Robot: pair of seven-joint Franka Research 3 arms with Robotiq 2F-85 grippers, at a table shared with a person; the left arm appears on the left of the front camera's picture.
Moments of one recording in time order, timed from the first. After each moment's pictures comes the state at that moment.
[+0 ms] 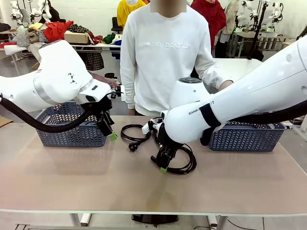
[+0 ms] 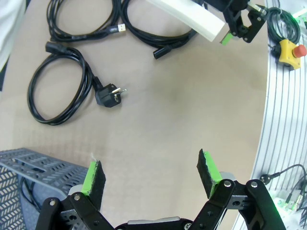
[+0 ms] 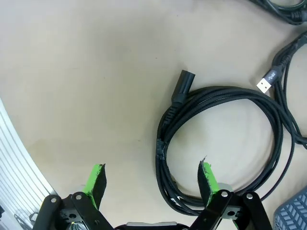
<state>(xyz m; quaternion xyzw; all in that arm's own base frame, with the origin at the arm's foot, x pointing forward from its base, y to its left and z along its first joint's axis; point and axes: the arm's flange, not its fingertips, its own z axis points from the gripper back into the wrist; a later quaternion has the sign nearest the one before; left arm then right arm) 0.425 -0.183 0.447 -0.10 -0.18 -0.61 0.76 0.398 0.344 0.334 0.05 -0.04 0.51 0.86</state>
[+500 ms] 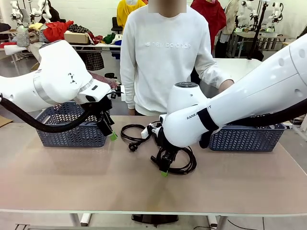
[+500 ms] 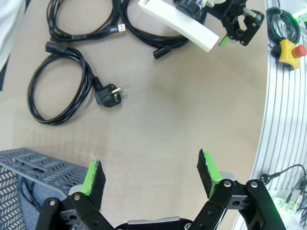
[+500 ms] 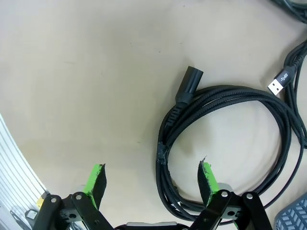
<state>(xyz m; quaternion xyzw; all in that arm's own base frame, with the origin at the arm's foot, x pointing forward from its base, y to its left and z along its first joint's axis) 0.425 -0.183 0.447 -0.10 -0.18 -0.61 0.76 0.398 0.347 0.318 0.04 -0.03 0.52 0.85</state>
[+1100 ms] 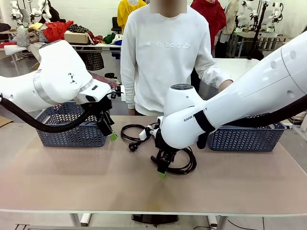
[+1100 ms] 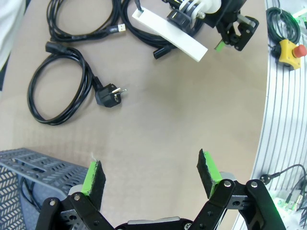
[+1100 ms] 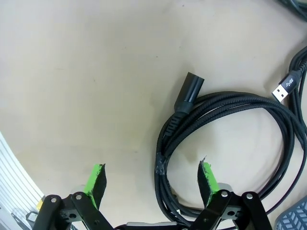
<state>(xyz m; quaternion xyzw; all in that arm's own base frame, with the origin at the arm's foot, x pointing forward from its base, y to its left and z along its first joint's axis) 0.425 -0.183 0.447 -0.10 -0.18 -0.61 0.76 0.403 0.356 0.310 0.03 -0.02 0.51 0.86</state>
